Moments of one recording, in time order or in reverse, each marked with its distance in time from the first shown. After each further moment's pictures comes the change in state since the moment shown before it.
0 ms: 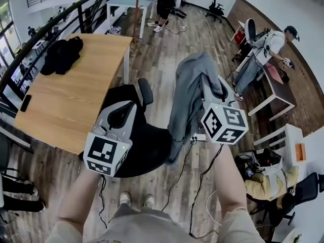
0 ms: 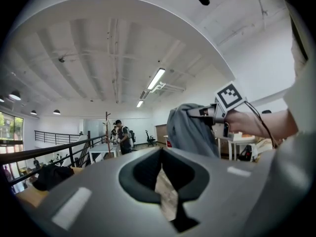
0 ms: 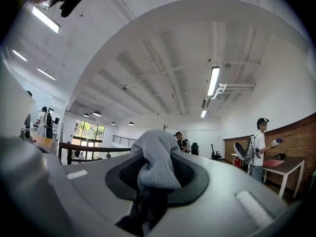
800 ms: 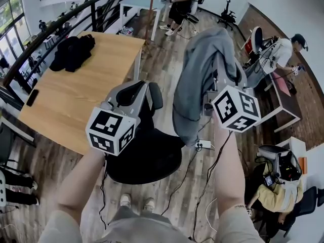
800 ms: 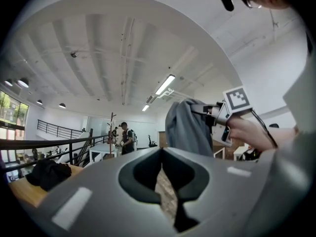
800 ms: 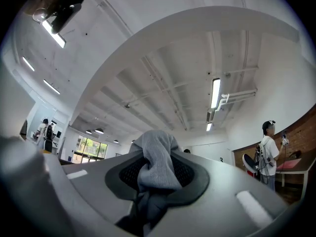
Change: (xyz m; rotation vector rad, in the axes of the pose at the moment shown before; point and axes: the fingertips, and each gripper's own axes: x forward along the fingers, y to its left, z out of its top) left arm 0.040 0.067 0.028 -0.105 -0.069 0.032; right arm 0.065 0.021 0.074 0.049 -0.235 0.038
